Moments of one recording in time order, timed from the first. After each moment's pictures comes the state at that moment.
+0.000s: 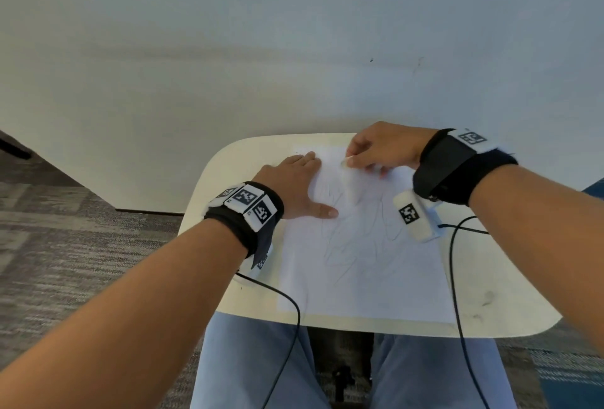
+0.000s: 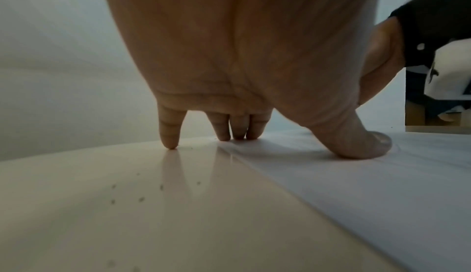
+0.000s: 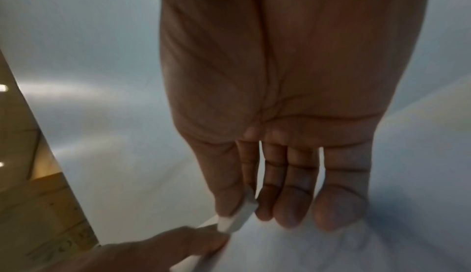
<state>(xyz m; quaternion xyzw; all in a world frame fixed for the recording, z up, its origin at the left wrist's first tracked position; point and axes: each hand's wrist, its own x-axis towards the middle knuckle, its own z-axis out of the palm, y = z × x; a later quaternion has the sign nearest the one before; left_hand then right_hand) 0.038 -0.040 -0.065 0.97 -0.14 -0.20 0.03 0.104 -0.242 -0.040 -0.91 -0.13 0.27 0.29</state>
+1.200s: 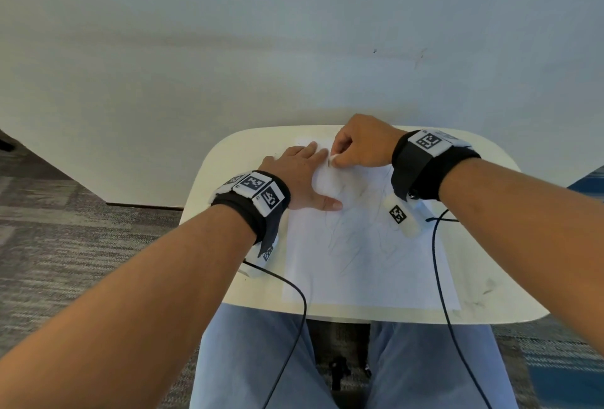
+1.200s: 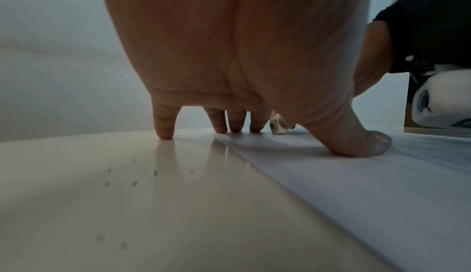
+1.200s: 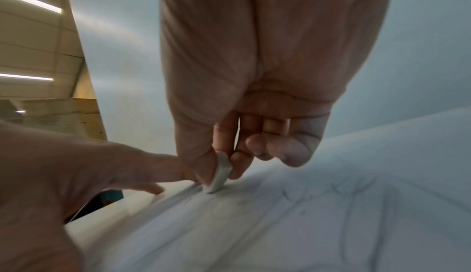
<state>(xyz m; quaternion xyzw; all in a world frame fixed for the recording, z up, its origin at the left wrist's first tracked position) 0.042 -0.037 -0.069 0.97 -0.14 -0.21 0.04 0.095 -0.205 -0.047 -0.94 -0.22 0.15 0.22</state>
